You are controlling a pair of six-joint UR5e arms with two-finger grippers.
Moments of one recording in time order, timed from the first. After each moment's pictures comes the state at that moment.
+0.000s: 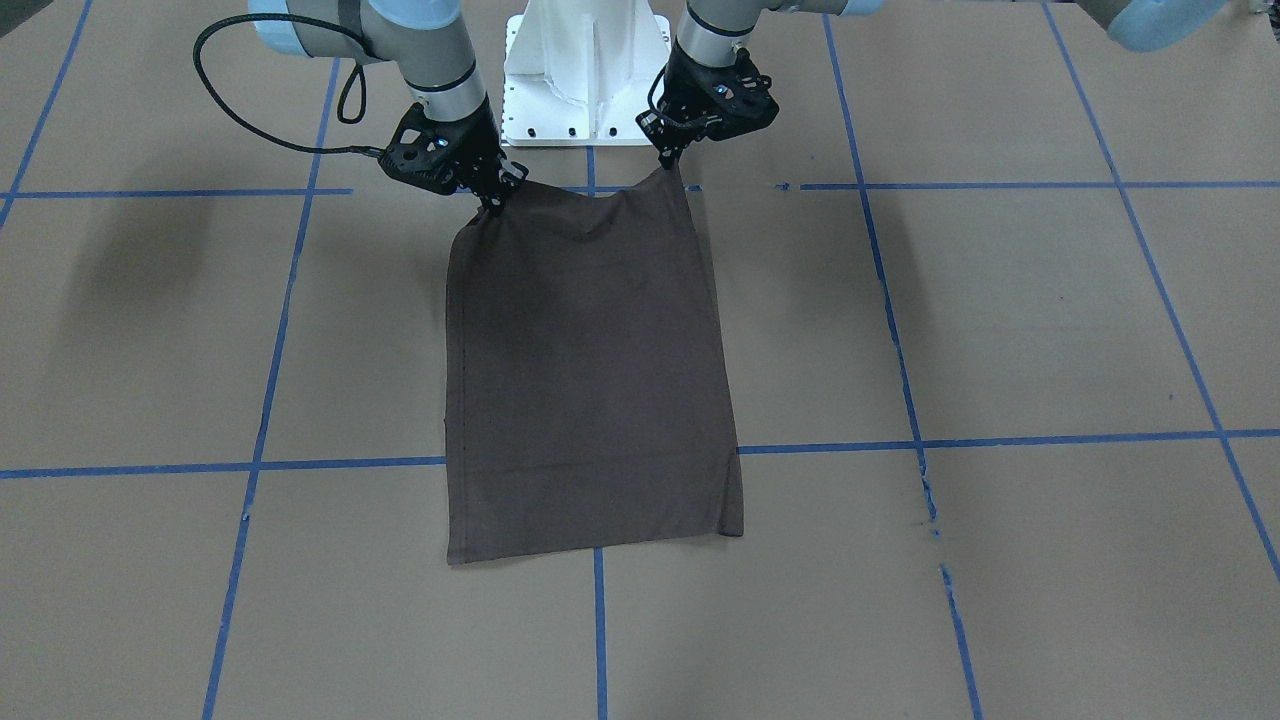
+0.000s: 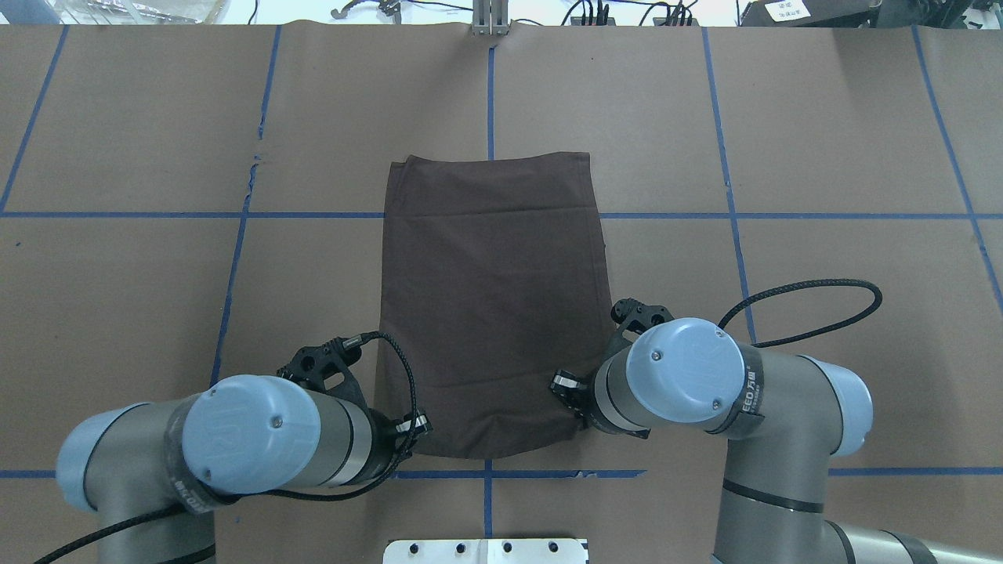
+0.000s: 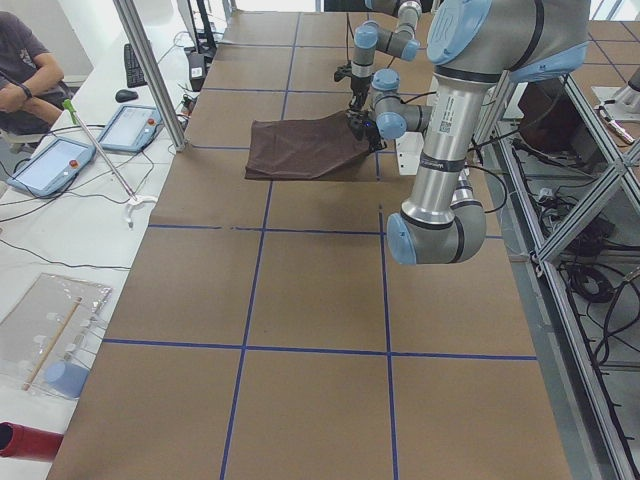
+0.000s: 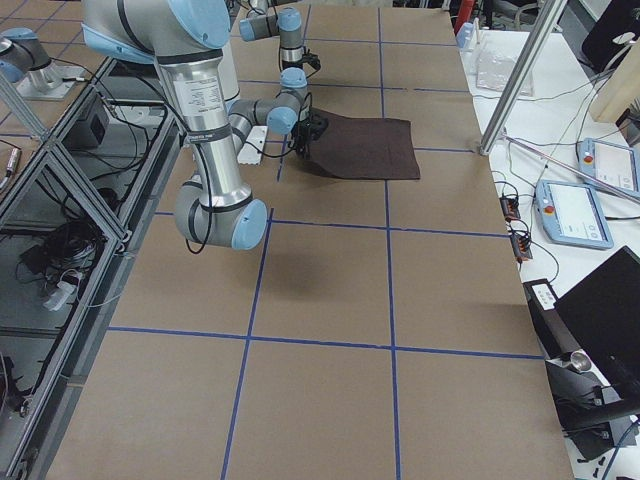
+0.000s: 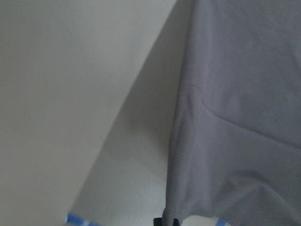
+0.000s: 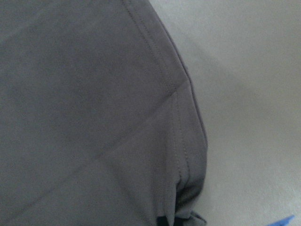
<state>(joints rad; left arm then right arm) -0.21 -1.97 -2.10 -1.63 -1.72 -1.91 0.30 -1.19 2.02 -1.52 1.79 1.84</state>
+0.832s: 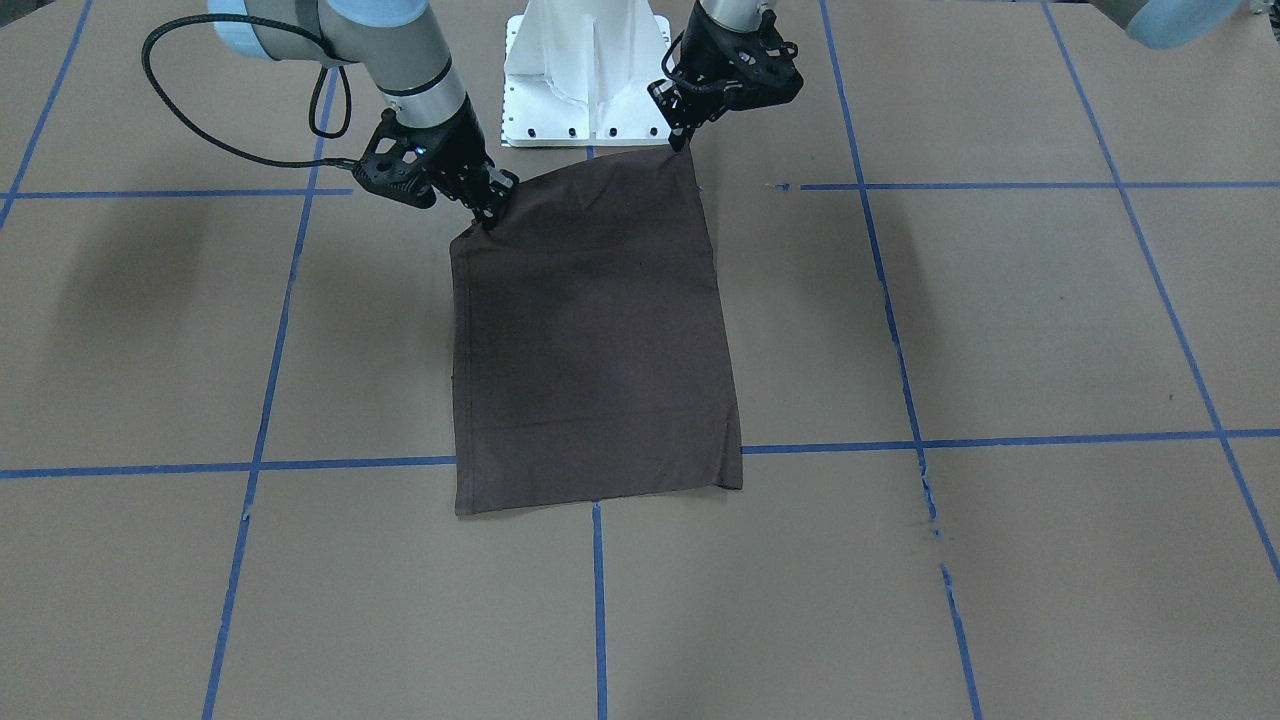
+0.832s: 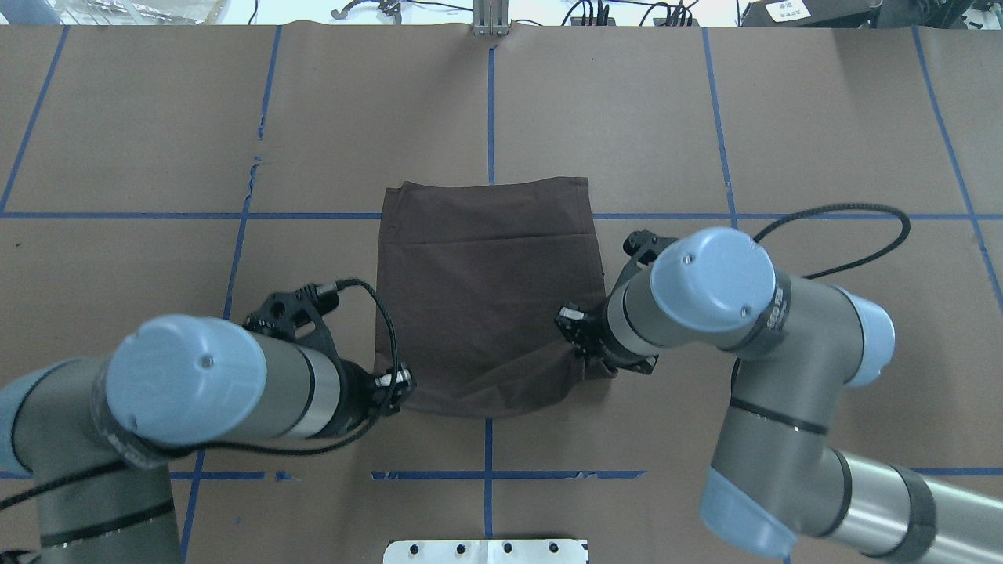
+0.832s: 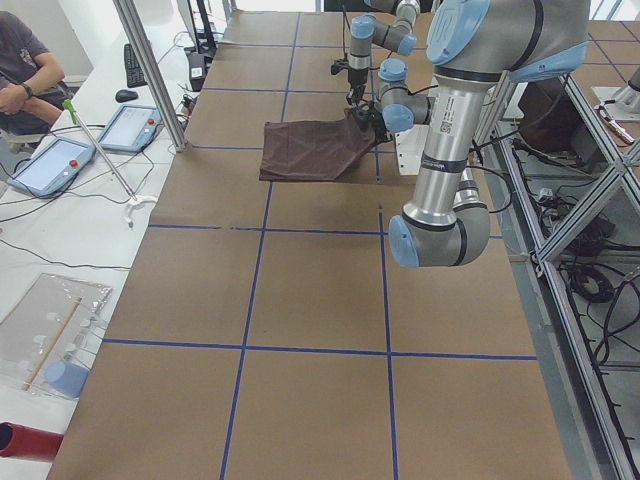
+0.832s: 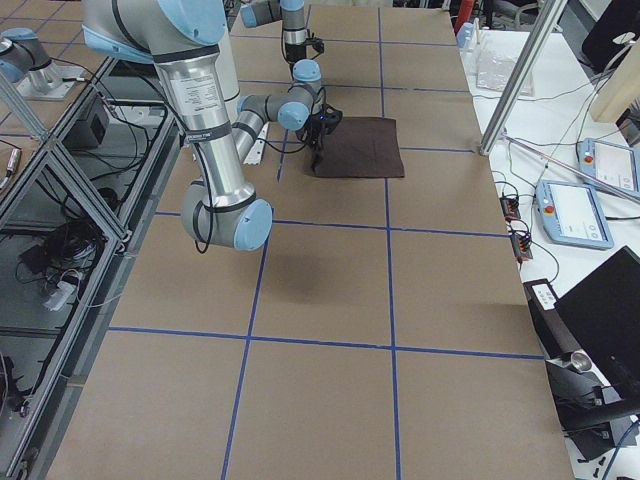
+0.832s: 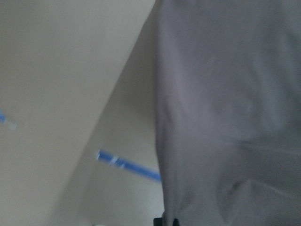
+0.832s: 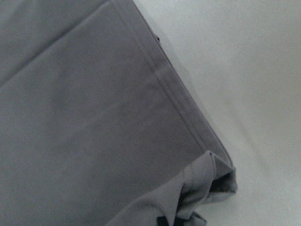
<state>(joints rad) -0.36 -2.00 -2.15 -1.59 -1.77 -1.79 0.49 -1.12 1.95 -1.50 1.90 1.78</state>
